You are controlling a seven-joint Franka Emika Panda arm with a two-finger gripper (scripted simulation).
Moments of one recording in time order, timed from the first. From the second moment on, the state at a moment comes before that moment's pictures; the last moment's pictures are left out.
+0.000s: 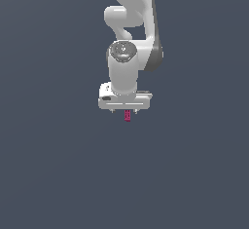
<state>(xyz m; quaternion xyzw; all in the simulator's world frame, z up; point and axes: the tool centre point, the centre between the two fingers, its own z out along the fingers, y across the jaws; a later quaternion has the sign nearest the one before) -0.018 -0.001 0.156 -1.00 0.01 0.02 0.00</state>
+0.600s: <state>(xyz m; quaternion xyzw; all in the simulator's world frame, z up) -0.025 -0.011 0.152 -1.00 0.00 0.04 0.00</state>
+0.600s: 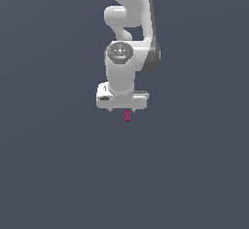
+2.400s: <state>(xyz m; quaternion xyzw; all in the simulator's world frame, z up) -0.088 0.014 0.064 -1.00 0.02 0.00 0.00</state>
